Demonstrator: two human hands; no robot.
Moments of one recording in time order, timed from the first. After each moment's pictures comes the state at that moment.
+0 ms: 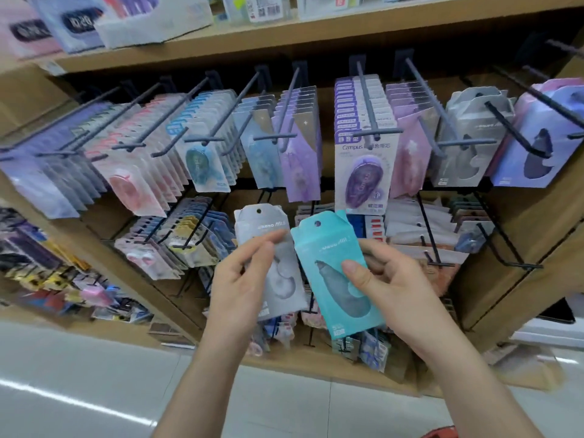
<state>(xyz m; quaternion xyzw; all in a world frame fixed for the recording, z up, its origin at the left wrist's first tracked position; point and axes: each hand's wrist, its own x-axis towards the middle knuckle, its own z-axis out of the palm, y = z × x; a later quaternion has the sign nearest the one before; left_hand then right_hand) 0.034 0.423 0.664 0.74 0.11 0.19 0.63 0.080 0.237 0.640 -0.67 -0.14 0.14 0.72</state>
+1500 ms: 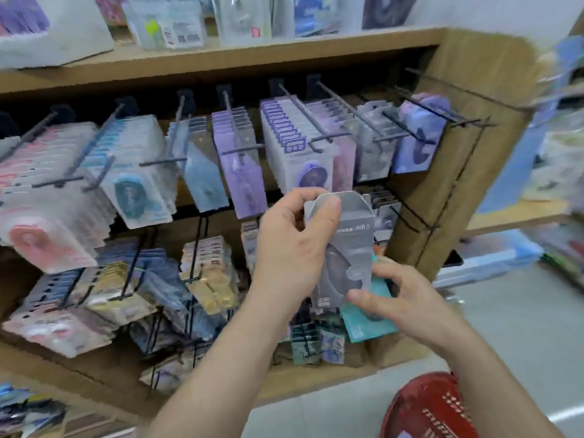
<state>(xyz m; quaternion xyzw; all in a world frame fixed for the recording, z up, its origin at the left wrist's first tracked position) 0.066 0.381 0.703 0.67 -0.14 0.10 0.73 0.025 0.217 0.639 -0.78 -0.06 0.06 0.62</state>
